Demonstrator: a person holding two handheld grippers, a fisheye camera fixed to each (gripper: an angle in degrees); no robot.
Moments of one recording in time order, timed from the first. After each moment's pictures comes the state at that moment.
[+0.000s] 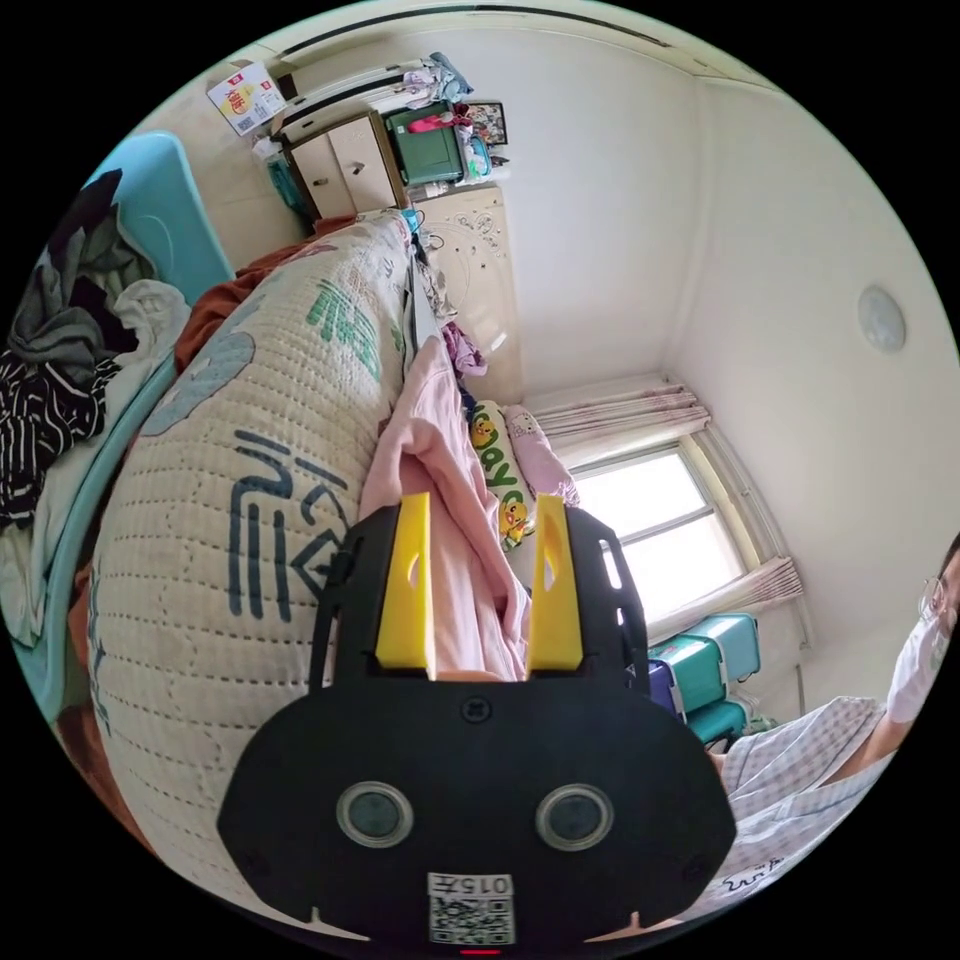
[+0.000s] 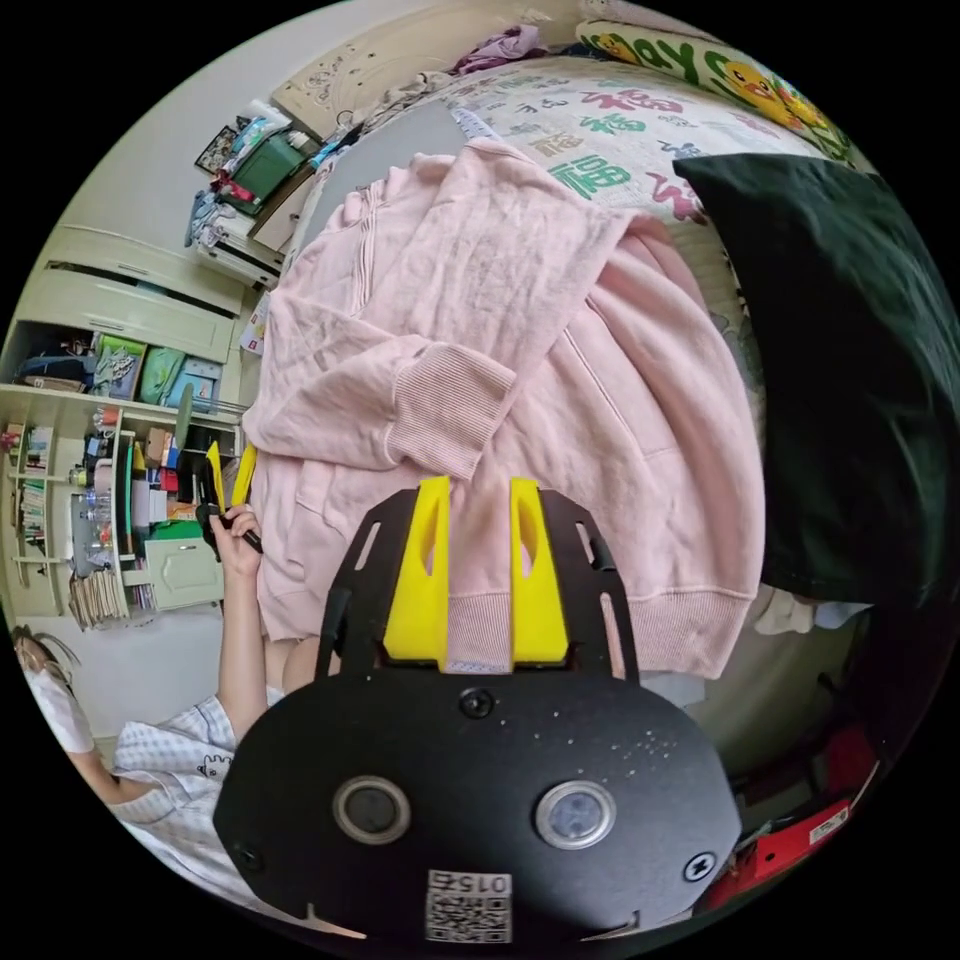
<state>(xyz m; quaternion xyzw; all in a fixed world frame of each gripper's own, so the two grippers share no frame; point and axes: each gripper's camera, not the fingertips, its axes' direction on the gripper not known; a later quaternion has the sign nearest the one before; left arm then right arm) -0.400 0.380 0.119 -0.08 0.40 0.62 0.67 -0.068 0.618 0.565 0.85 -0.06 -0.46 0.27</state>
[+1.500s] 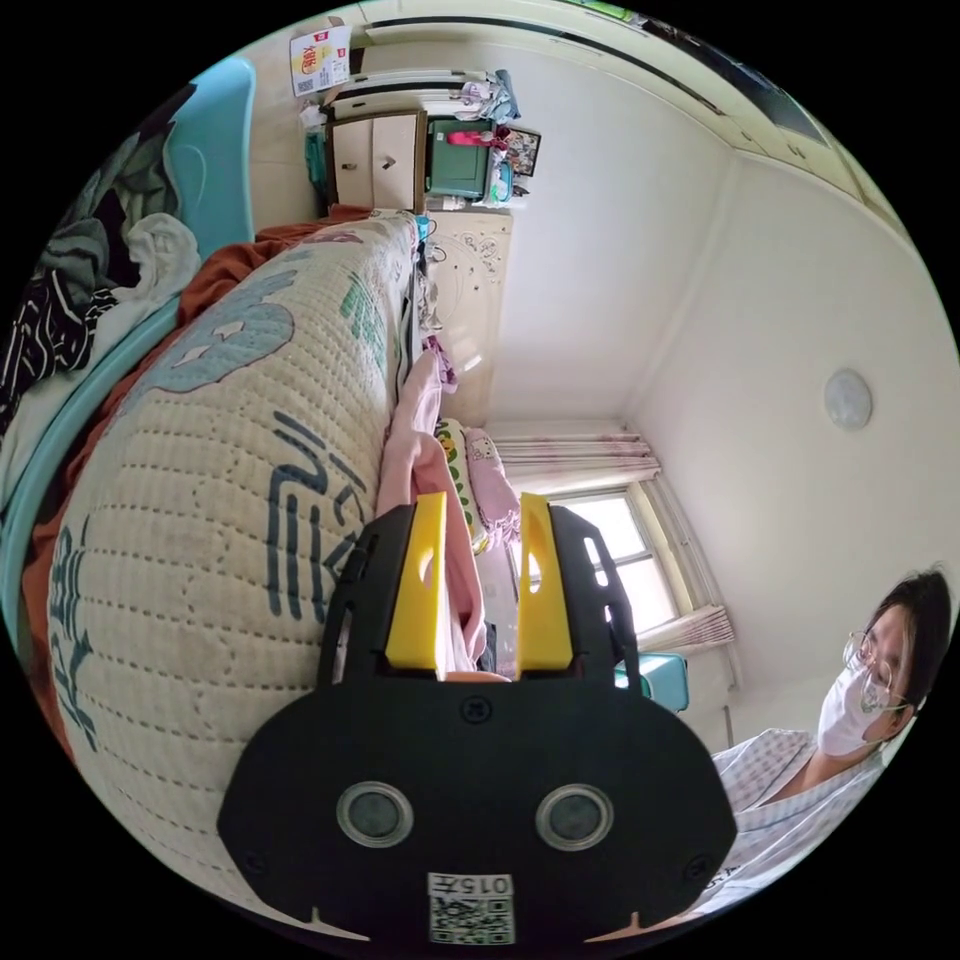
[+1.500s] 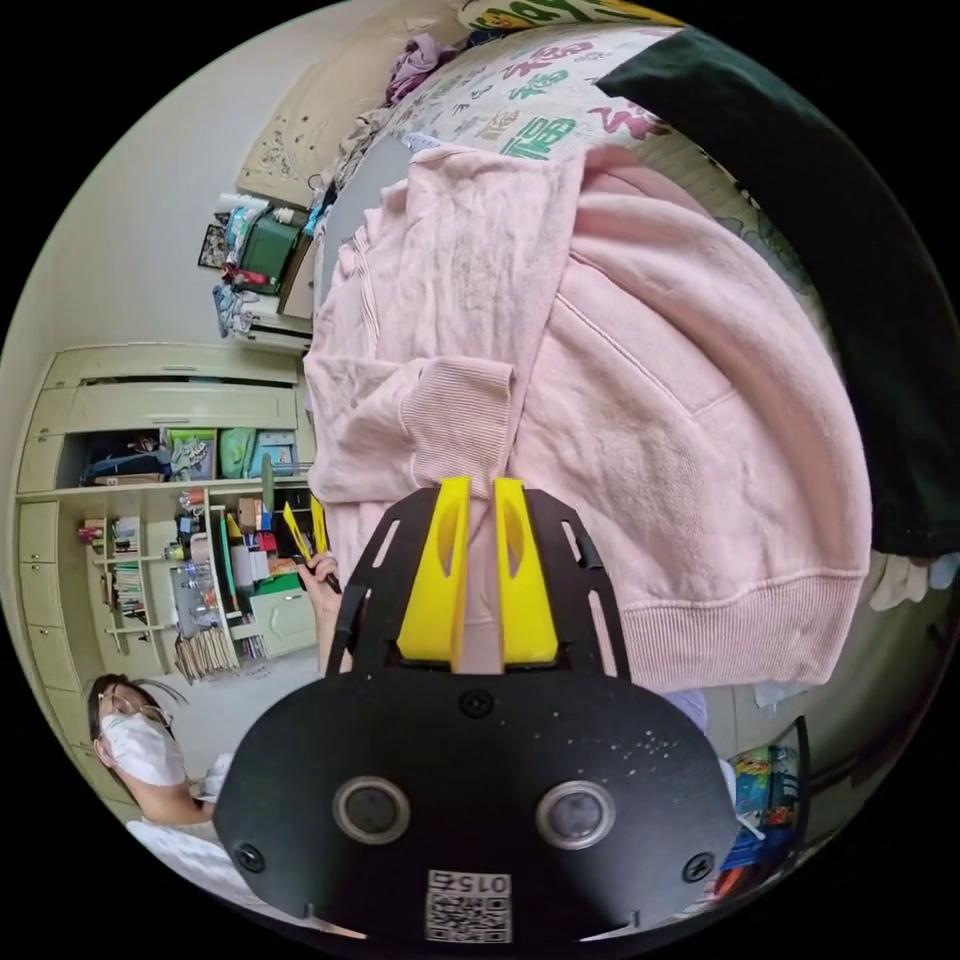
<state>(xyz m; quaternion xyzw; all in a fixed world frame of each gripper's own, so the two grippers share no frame) -0.394 0.347 0.104 -0.14 0.46 0.56 0.68 -0.027 0.539 0.467 0.77 -0.18 -0.54 0.29</state>
